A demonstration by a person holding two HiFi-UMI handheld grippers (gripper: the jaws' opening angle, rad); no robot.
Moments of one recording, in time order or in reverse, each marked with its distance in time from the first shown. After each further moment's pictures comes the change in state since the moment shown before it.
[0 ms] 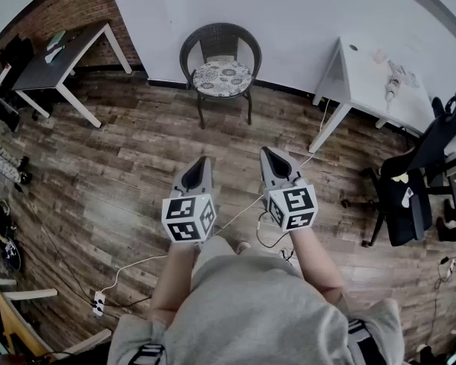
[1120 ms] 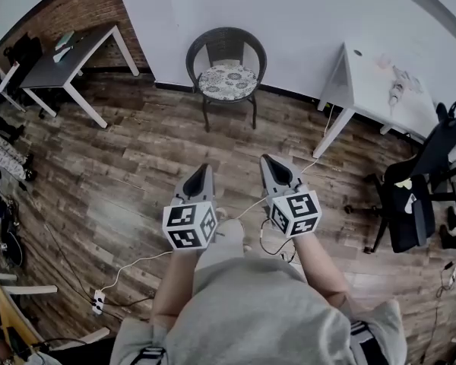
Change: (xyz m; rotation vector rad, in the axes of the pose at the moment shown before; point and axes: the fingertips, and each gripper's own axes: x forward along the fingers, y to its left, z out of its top) left arm -0.020 -0.012 -0.006 -0.022 -0.004 0.025; right arm -0.018 0.008 -0.006 0.067 -0.008 0.071
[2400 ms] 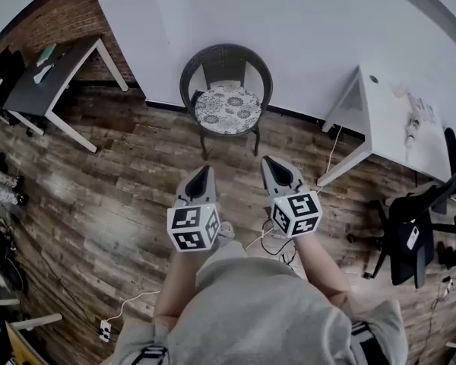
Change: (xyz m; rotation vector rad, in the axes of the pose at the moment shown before) left arm 0.255 0.110 0.075 0.011 0.028 -0.013; right arm 0.258 -0.123 0.027 0.009 0.050 -0.030
